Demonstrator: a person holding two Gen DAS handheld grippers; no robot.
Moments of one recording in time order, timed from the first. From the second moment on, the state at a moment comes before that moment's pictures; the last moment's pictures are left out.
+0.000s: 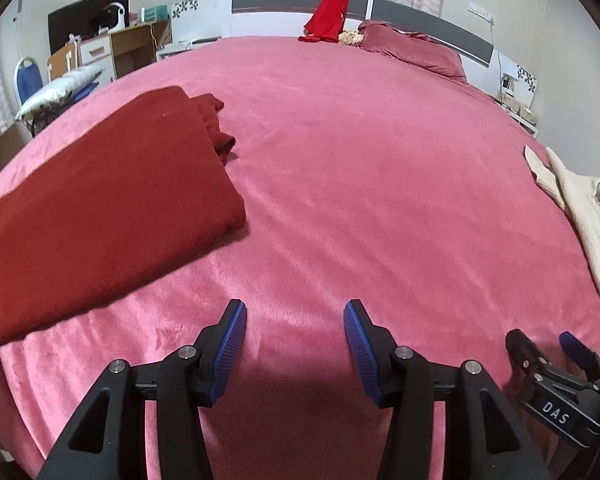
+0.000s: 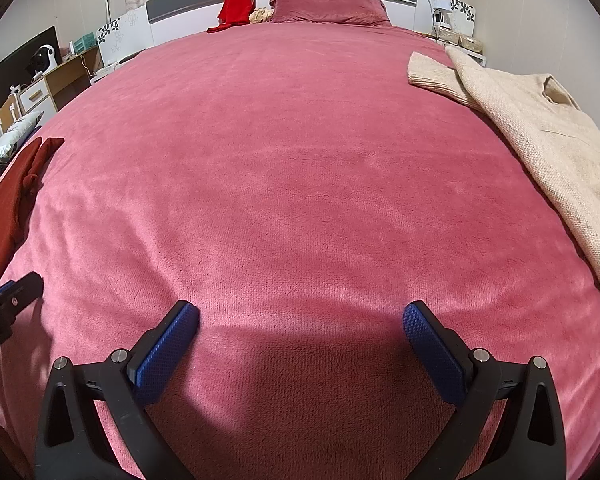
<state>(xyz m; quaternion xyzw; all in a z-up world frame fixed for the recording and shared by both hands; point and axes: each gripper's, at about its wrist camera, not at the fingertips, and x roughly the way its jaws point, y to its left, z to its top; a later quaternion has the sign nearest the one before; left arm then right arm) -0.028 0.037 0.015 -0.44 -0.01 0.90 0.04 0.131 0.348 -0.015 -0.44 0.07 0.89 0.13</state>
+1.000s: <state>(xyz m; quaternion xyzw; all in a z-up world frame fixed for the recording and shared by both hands) -0.019 0.041 0.006 -0.42 0.01 0.91 0.06 0.131 0.348 -0.015 -0.44 0.07 0.89 0.13</state>
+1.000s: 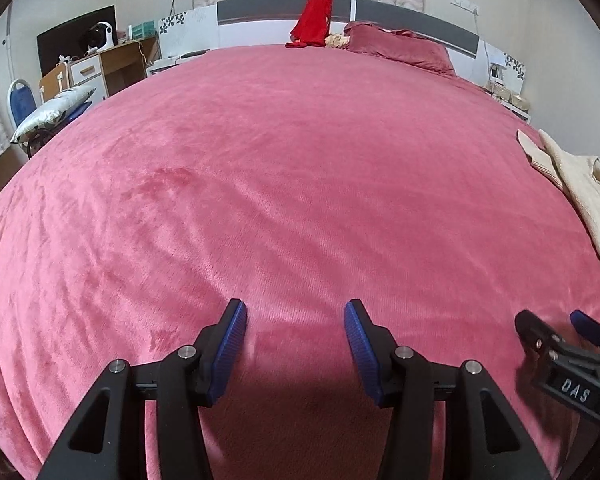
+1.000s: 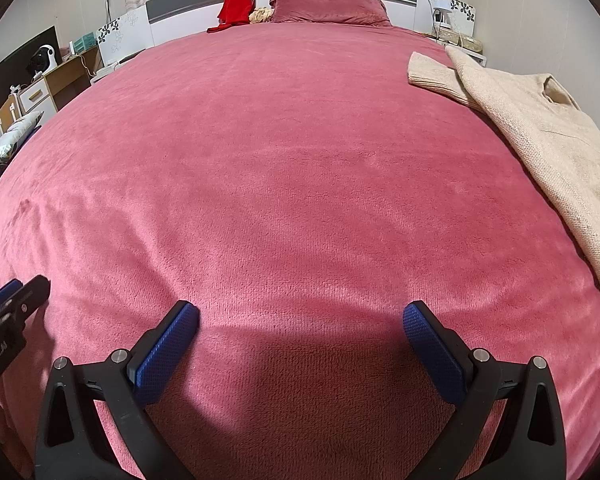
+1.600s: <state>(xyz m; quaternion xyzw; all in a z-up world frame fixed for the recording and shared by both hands) 0.007 0.033 0.012 -0.42 0.04 0.91 0.03 0.134 0.344 -0.014 -0.44 0.07 0.89 0.13</state>
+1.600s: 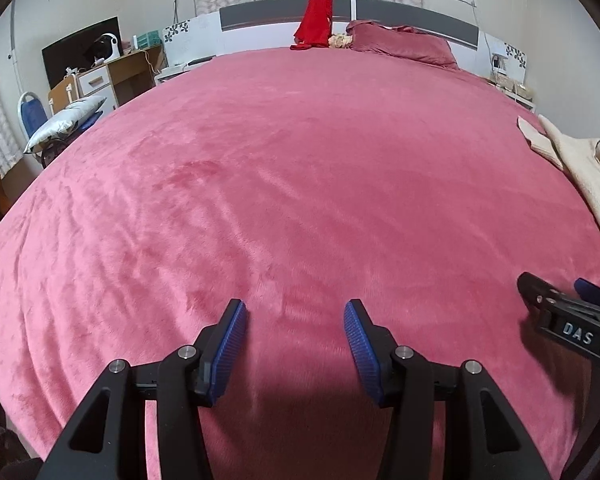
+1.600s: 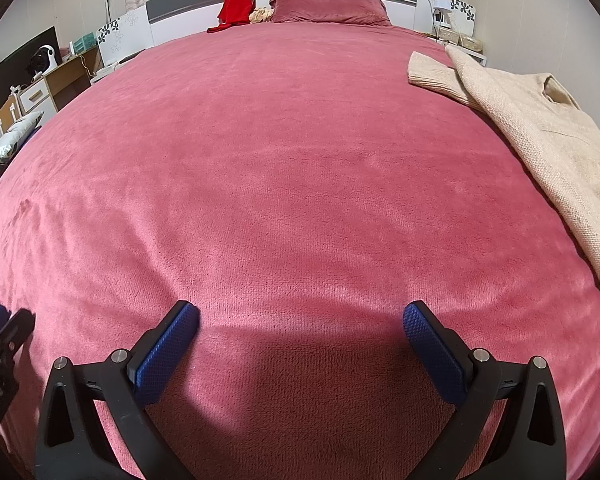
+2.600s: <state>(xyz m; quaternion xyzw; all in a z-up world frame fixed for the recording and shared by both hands) 0.027 0.051 0.054 -0.44 0.02 0.90 0.01 0.131 0.339 -0.015 -0.44 0.06 0.88 0.14</state>
